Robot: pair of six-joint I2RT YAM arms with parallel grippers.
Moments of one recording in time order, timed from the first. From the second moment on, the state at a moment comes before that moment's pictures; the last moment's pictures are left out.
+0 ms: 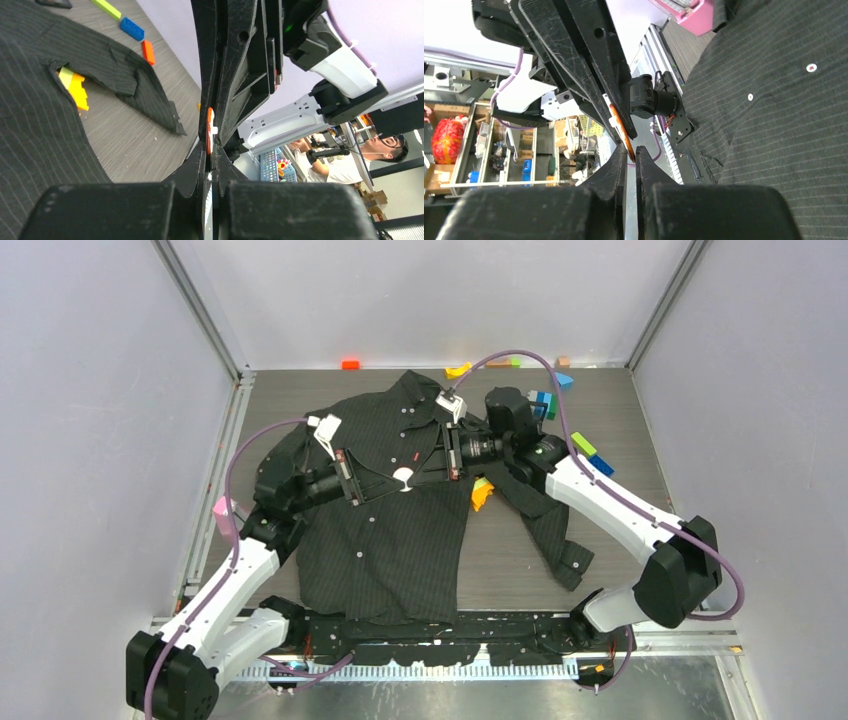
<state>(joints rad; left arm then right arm) -0.37 0.89 0.63 0.35 0.84 -0.95 0.64 1.42 1.20 -0.13 -0.89 0.78</state>
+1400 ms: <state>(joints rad) -0.37 1.08 0.83 -0.15 0.72 -0.72 0.63 1.15 1.19 -0.44 -0.21 0.60</state>
